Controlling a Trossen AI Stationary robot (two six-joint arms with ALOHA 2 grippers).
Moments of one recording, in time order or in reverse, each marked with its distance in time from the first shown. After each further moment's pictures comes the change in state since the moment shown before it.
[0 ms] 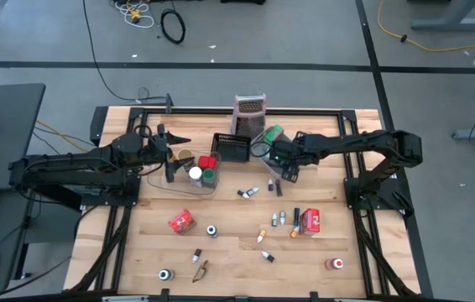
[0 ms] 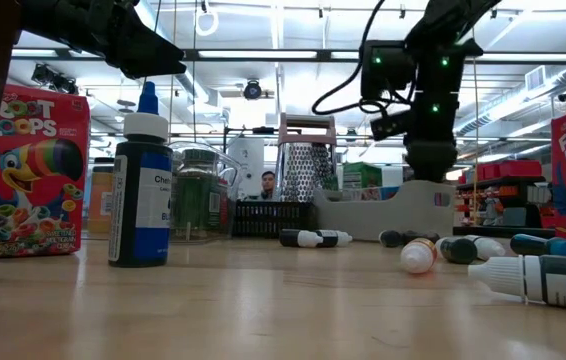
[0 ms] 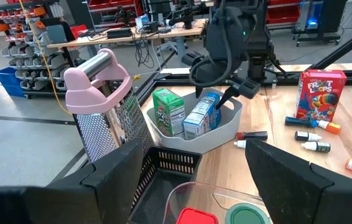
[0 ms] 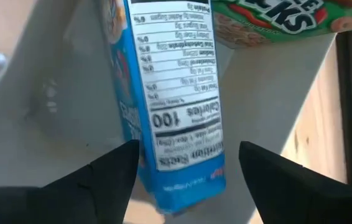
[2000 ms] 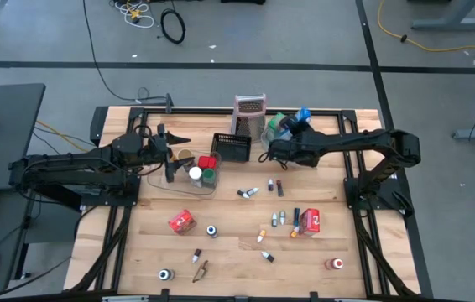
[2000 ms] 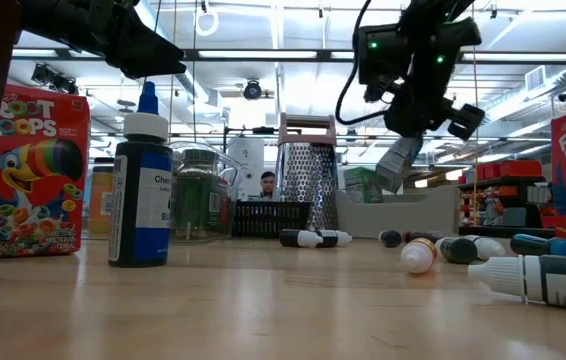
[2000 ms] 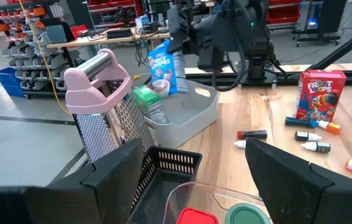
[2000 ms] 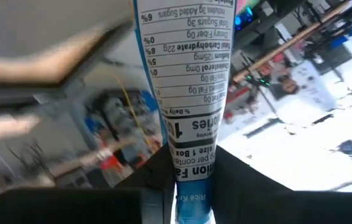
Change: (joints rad) left arm 0.000 0.000 0.000 0.001 0.000 0.000; right arm 0.020 0.019 0.125 -0.211 0.800 -1.061
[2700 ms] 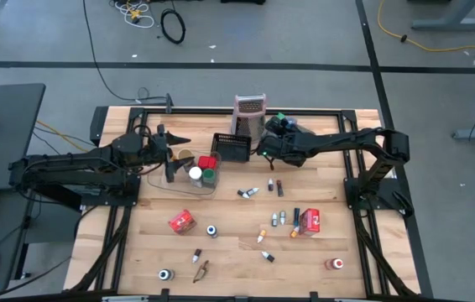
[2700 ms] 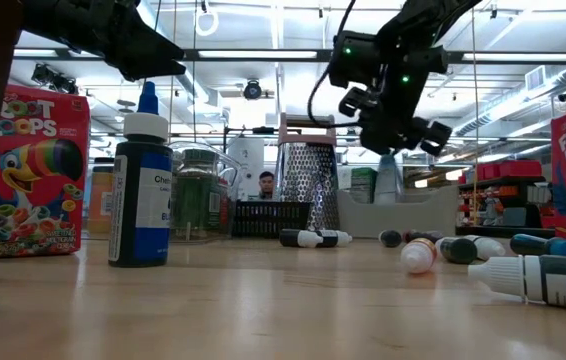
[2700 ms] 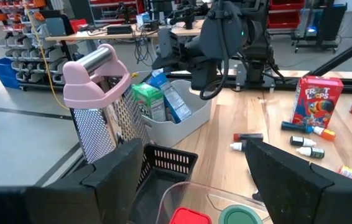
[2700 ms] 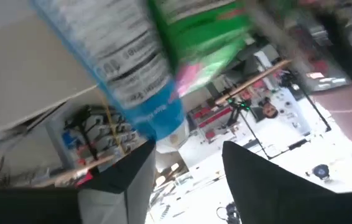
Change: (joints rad) left arm 0.000 0.000 0.000 -0.002 0.000 -0.052; right arm -0.016 0.096 0.000 0.370 -0.050 -0.340
